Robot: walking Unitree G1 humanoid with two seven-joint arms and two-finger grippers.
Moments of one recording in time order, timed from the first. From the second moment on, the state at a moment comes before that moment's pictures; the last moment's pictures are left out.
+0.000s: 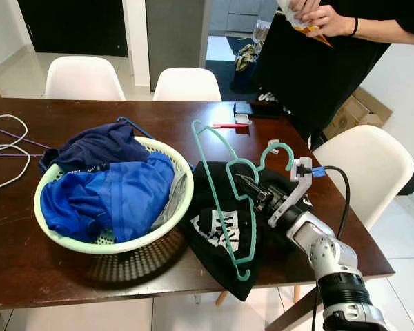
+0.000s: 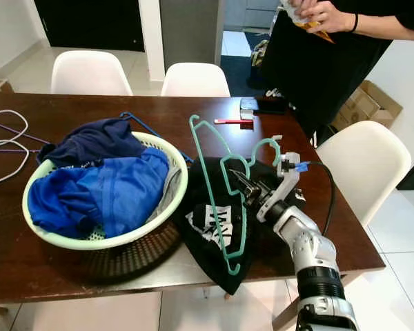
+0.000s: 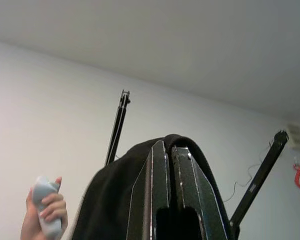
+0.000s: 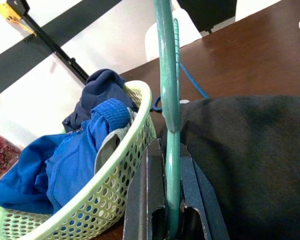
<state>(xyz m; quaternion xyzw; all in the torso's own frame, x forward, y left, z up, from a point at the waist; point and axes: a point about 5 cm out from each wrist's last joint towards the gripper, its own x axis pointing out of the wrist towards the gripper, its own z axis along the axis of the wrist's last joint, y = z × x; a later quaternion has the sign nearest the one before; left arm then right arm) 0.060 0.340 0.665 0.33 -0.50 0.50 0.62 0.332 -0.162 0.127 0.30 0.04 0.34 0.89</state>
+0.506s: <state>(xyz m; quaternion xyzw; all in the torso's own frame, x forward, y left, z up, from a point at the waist) 0.218 0.326 0.606 0.35 -0.39 0.19 0.83 0.333 -0.161 0.126 0.30 0.04 0.33 0.89</state>
